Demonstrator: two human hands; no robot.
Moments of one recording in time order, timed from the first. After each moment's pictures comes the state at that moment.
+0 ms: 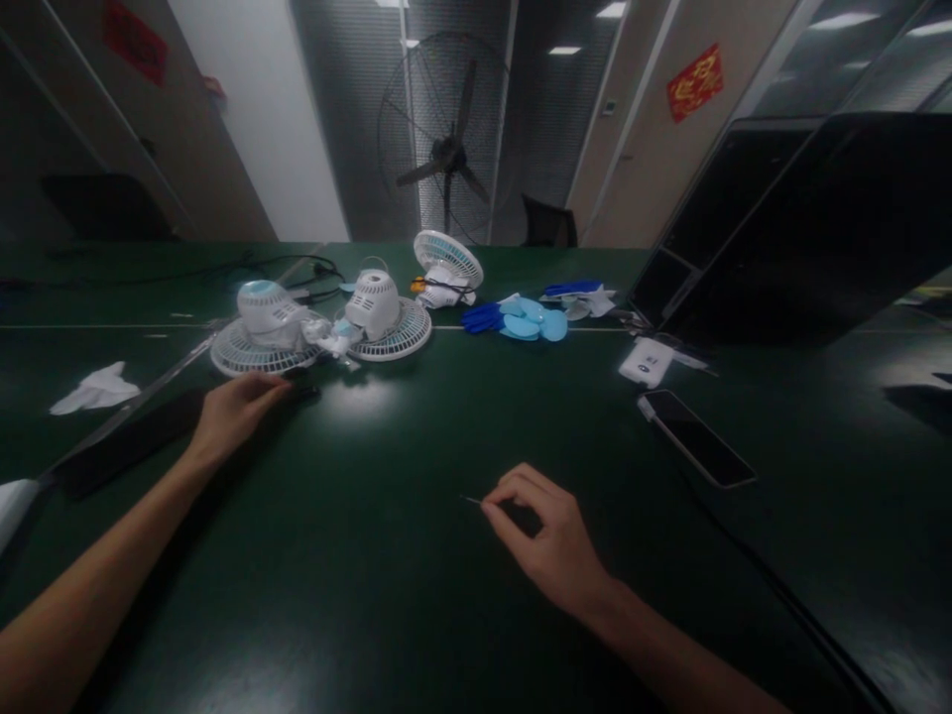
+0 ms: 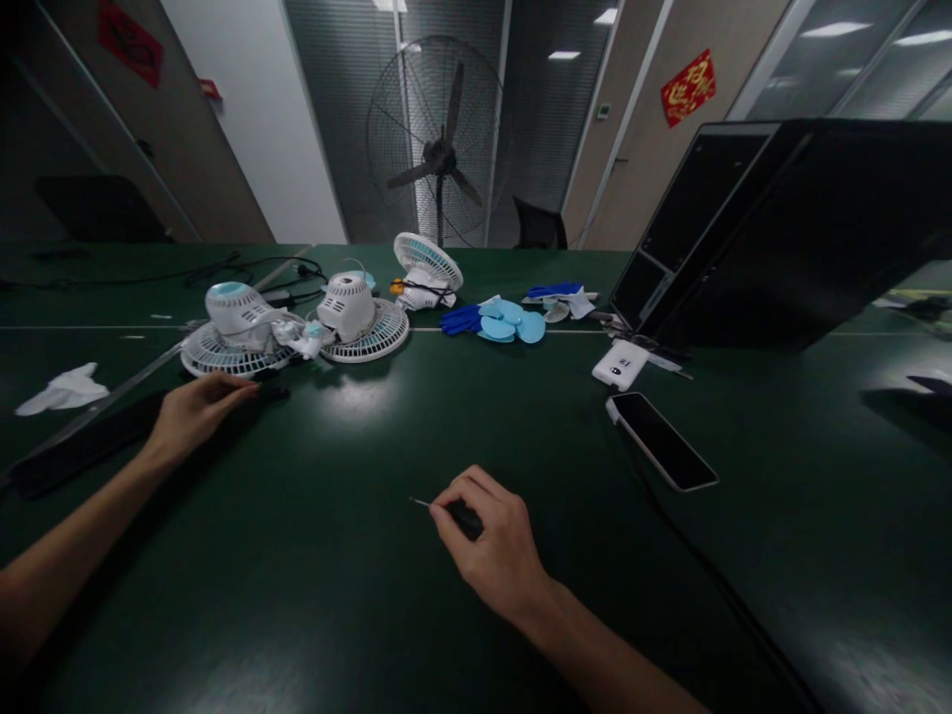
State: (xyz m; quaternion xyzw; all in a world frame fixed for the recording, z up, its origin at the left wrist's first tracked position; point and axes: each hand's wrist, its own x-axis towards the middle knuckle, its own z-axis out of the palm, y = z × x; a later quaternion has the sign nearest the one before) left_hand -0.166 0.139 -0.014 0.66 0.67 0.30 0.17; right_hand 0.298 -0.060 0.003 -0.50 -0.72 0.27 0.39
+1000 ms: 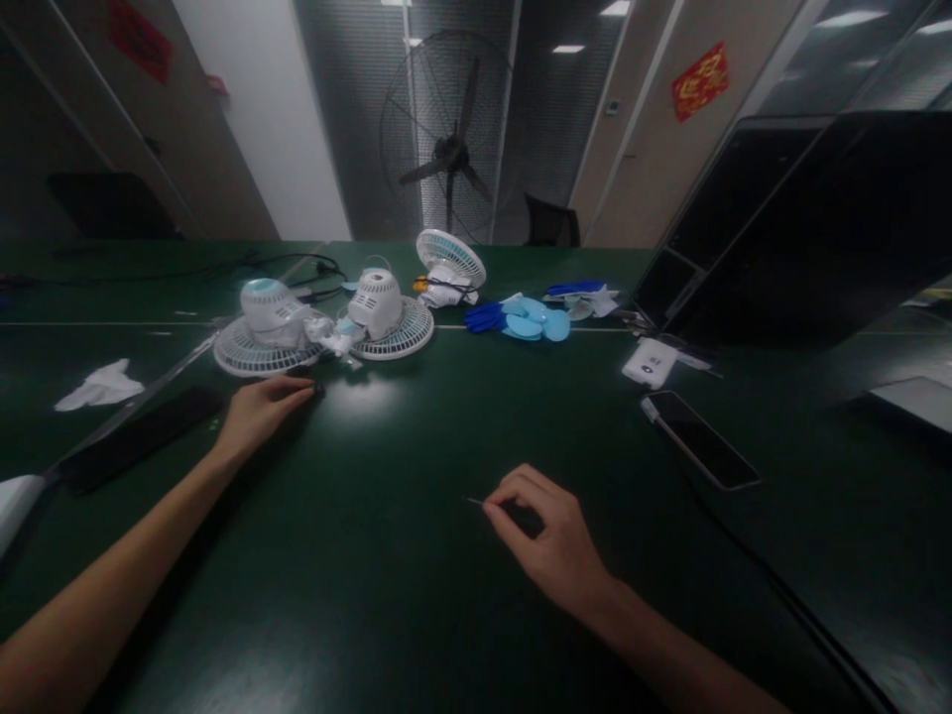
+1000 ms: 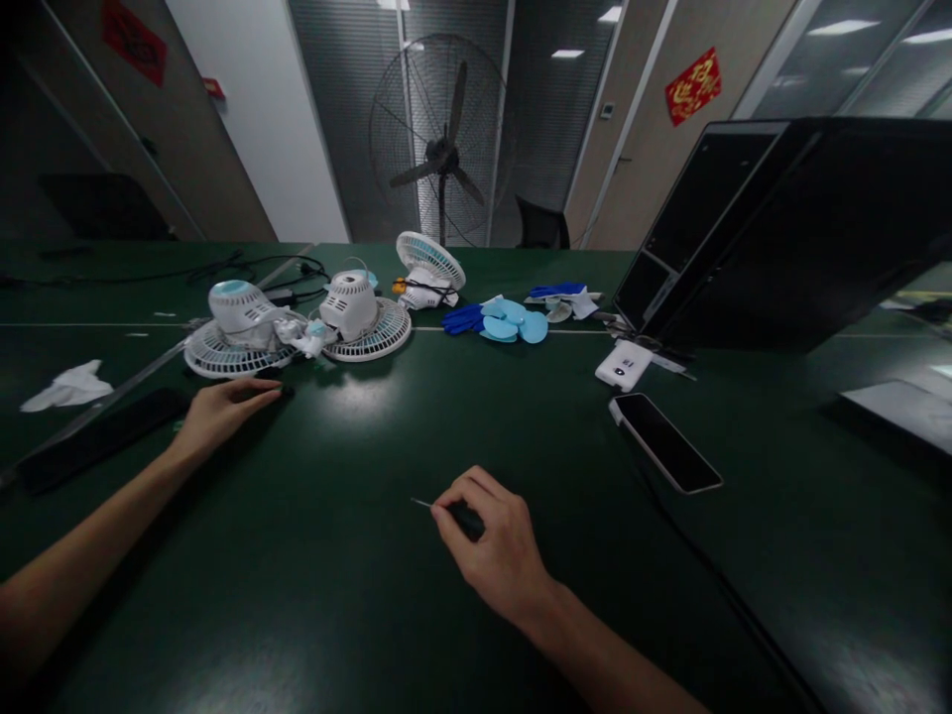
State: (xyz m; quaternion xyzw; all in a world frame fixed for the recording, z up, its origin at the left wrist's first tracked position) left_hand -0.138 0.136 -0.013 0.64 0.68 0.28 0.23; right_hand 0.297 -0.060 0.004 -0.50 -0.72 0.29 0.39
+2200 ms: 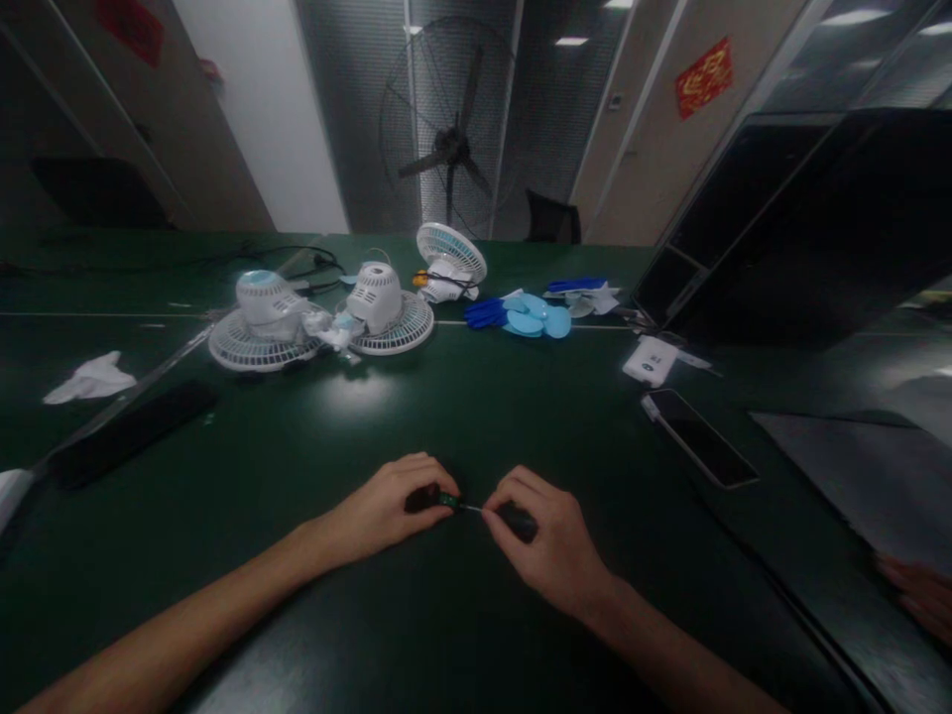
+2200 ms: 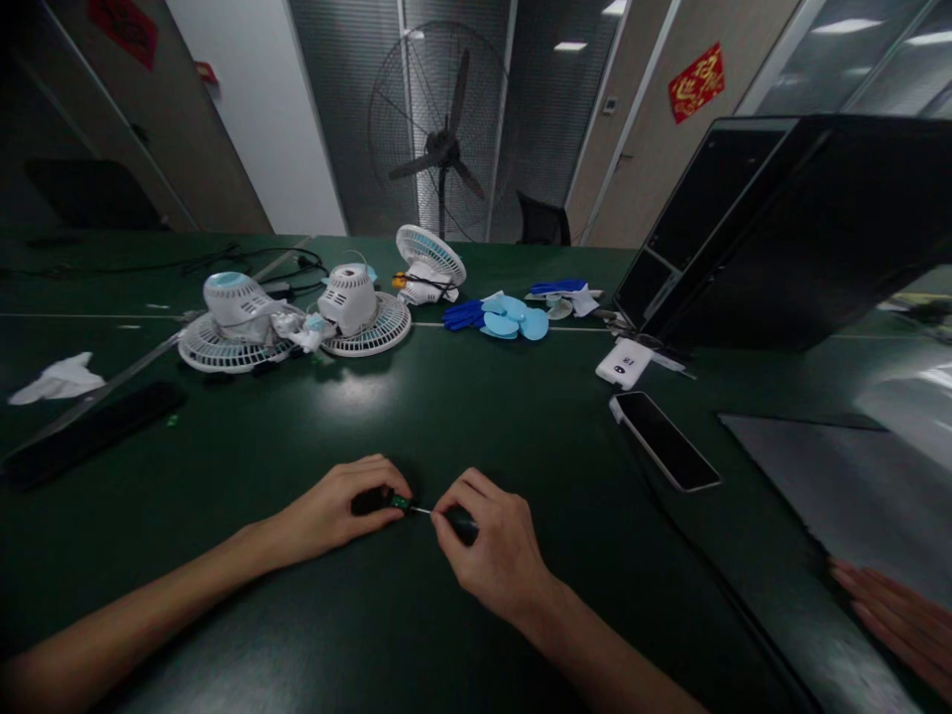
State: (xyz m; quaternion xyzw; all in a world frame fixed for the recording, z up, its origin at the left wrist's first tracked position) left_hand 0.043 0.020 -0.007 0.87 0.27 0.19 0.36; right_hand 0.295 -0.061 0.000 -0.52 -0.75 0.23 0.33
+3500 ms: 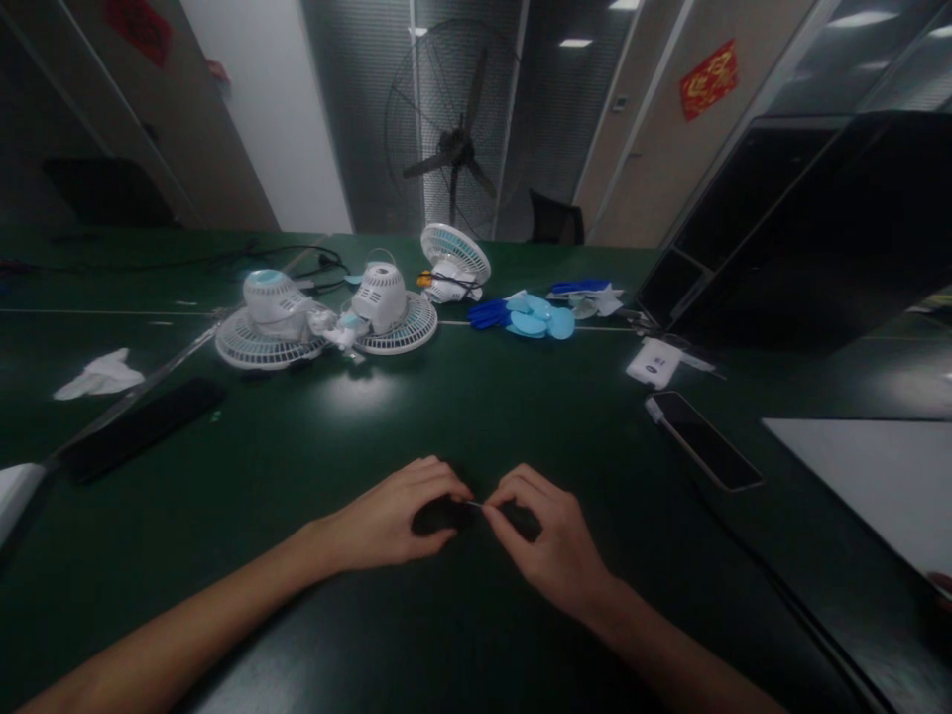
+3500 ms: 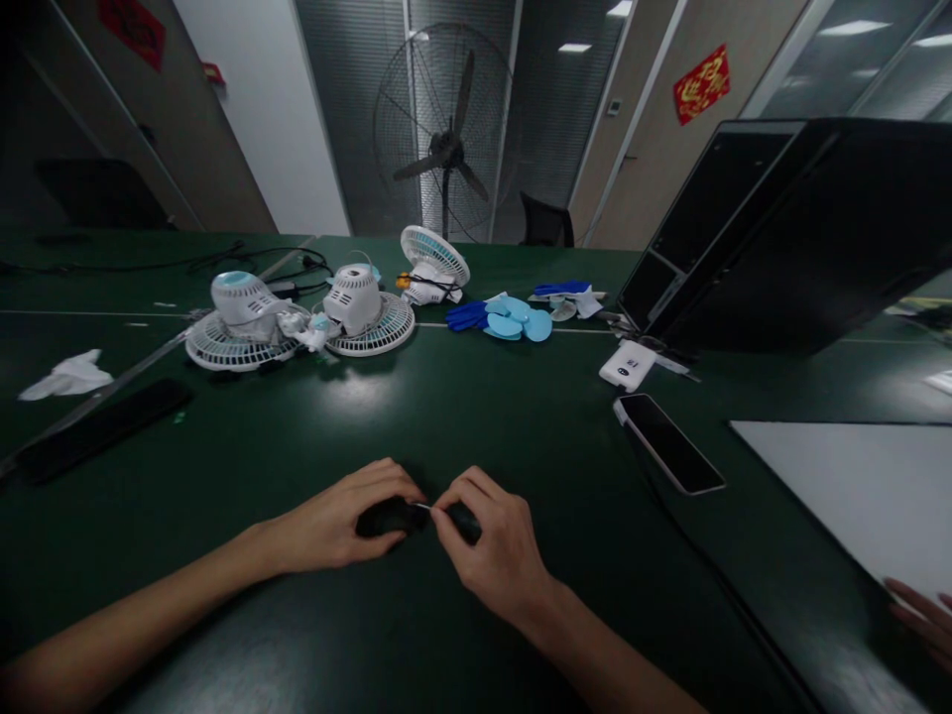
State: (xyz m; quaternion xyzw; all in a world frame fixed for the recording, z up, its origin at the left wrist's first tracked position) left_hand 0.044 0.010 0.007 0.90 0.21 0.17 0.35; right_hand 0.293 -0.060 0.000 -0.50 -0.75 0.24 0.36
